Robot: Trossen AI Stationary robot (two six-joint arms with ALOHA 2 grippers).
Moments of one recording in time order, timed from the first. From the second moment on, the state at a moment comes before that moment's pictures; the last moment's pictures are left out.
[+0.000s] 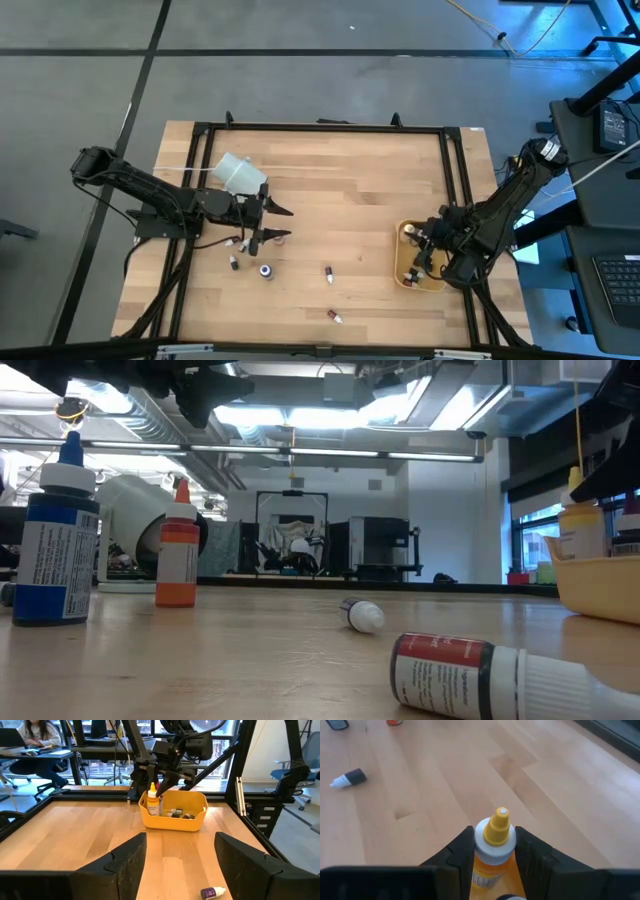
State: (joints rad) left arm -0.24 1.03 0.46 0.46 -0.20 -0.08; right arm 0.92 1.10 0.57 -0.88 0.92 1.35
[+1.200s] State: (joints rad) left arm -0.24 1.03 0.46 0.45 -0.20 -0.08; right arm 0.91 1.10 0.56 -0.88 0.78 1.29
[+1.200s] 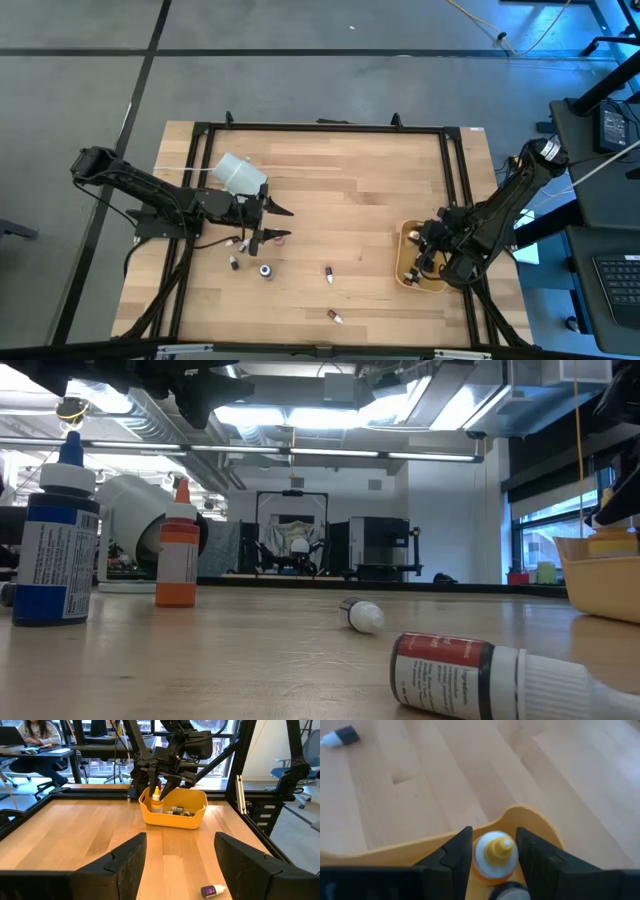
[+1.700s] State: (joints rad) left arm -0.24 1.03 0.46 0.45 -0.20 -0.08; right arm 0.91 1.10 0.56 -0.92 0.82 1.28
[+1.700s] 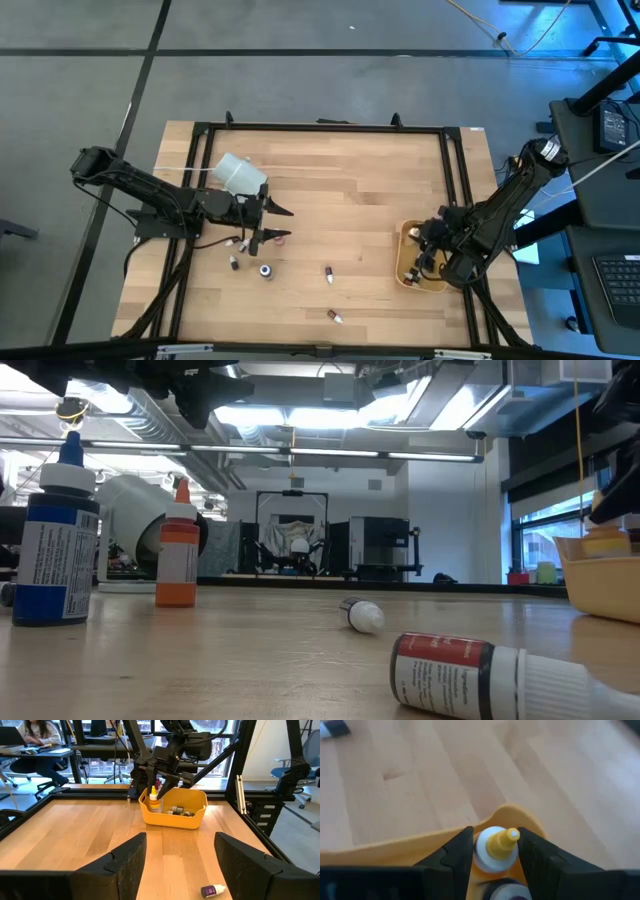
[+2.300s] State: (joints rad) left arm -0.24 1.03 0.46 0.45 -0.20 -0.08; right arm 0.91 1.00 0.75 -1.11 0.85 1.22
